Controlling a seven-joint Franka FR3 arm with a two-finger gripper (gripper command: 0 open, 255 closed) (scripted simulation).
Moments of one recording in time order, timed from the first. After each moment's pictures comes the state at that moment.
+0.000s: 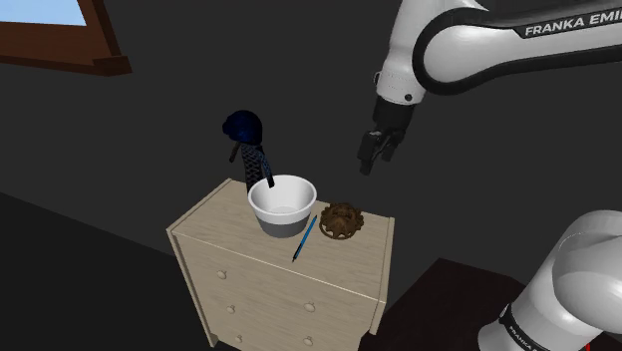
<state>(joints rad) 0.02 -0.59 0.22 -2.40 0.12 1.94 0.06</state>
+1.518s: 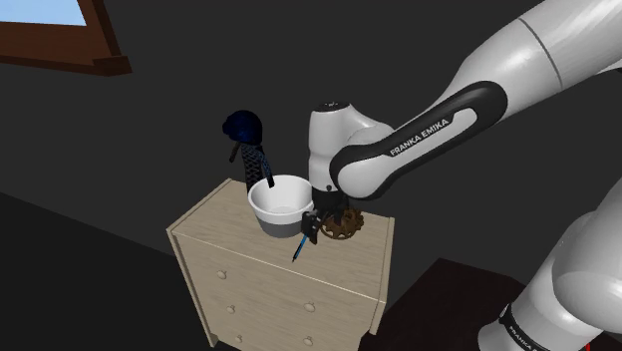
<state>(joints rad) 0.02 -0.04 0.44 -2.37 -0.02 2.31 0.39</state>
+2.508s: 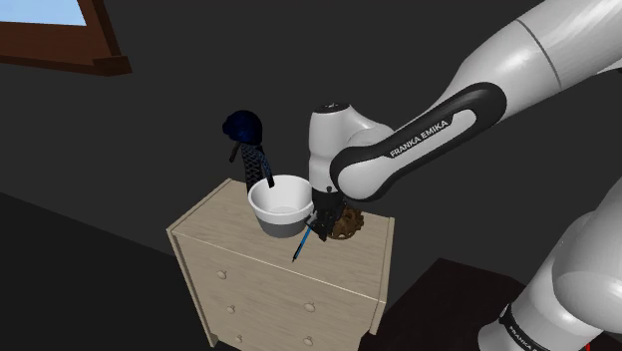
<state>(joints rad) 0.02 -0.04 0.44 -2.37 -0.02 2.32 0.39</state>
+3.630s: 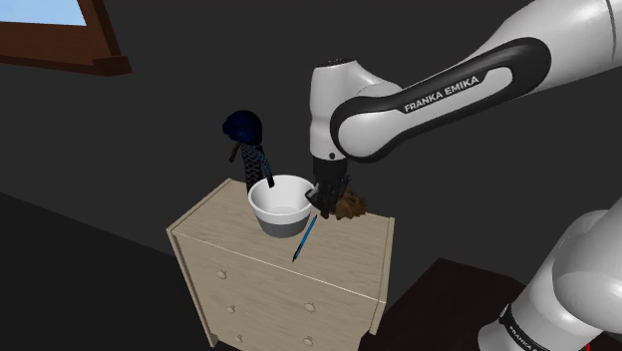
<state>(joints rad) 0.02 -0.16 0.42 -2.28 0.04 2.12 0.34</state>
